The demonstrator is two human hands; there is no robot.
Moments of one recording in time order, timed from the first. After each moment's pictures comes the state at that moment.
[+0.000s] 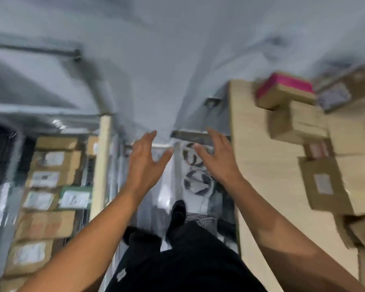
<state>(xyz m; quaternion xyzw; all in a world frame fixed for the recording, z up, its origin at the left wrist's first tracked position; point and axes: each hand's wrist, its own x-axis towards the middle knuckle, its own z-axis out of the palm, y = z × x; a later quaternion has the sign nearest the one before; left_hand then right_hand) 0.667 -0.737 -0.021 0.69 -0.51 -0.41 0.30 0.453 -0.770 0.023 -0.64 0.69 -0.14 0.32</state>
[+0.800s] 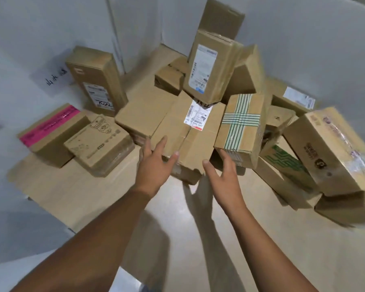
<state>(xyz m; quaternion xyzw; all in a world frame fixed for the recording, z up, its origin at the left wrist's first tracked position) 0.120 -0.806 0.003 0.34 -0.84 -0.42 0.04 0.047 -0.617 0.024 -0.09 0.85 -0.49 0.18</state>
